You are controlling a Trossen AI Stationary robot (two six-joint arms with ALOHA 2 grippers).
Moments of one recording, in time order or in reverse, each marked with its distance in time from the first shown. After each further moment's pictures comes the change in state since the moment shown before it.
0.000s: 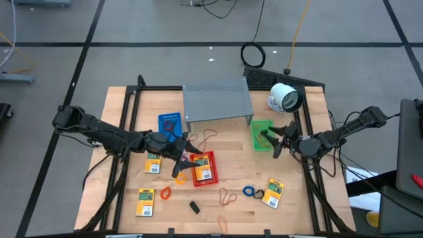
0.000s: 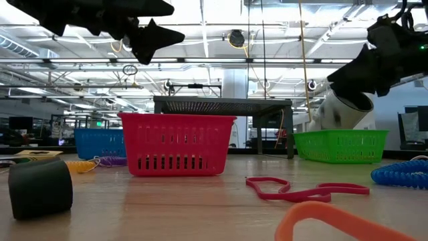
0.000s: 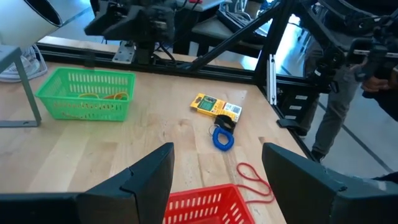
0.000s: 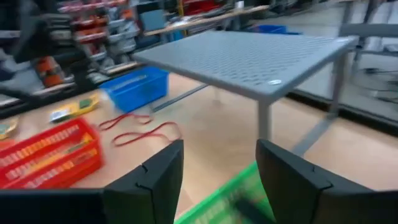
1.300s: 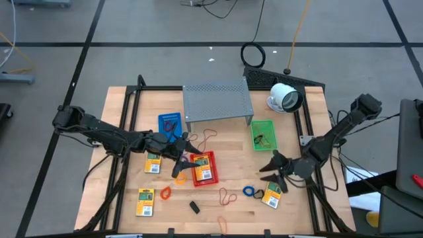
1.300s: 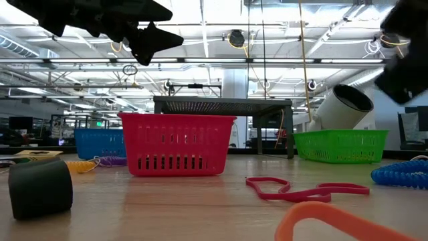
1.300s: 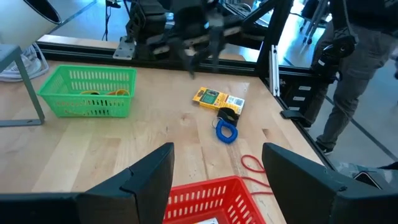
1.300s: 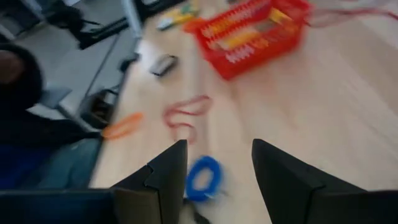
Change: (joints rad) left arm 0.000 0.000 0.000 -0.020 0.000 0.035; right arm 0.298 0.481 0.166 0.148 -0.484 0.291
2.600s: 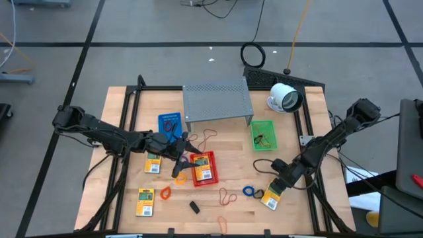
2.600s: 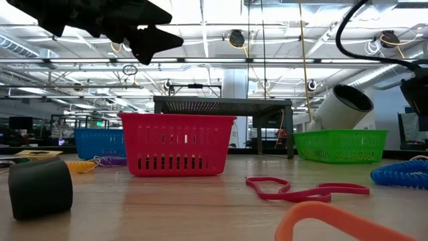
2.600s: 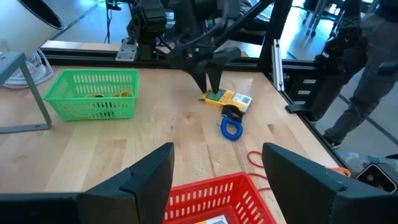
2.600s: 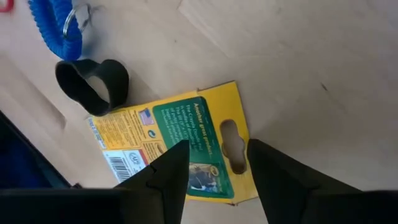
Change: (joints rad) left arm 0.000 0.000 0.000 -0.008 -0.008 0.049; right arm -0.031 0.259 0.103 -0.462 -0.565 0.909
